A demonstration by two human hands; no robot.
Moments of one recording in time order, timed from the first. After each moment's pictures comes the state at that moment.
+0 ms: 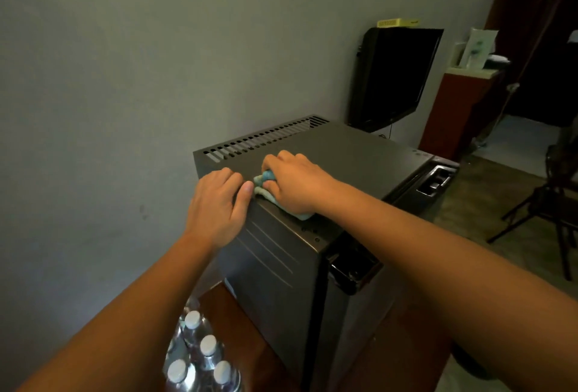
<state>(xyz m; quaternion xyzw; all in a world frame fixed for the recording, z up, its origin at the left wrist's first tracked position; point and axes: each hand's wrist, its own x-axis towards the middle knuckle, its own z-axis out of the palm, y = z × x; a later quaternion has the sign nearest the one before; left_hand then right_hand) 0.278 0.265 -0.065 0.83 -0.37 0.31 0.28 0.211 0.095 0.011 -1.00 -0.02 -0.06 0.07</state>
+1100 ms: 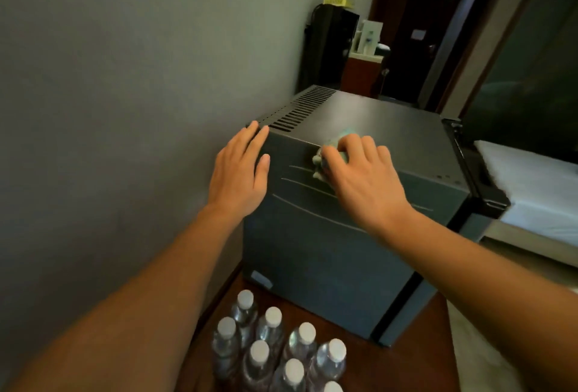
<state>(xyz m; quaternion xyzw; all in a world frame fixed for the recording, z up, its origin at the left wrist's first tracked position) 0.442 0.342 -0.125 0.74 -0.51 0.20 0.39 0.230 0.245 -0.056 -0.90 0.22 -0.23 -0.28</state>
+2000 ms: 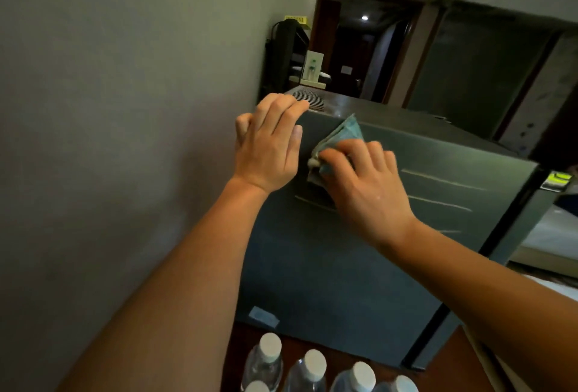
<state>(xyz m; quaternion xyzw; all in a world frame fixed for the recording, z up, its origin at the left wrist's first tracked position) 0.497 0.273 -0.143 0.53 -0.57 0.42 0.47 0.298 0.248 -0.140 -0.82 0.18 -0.40 -0.37</state>
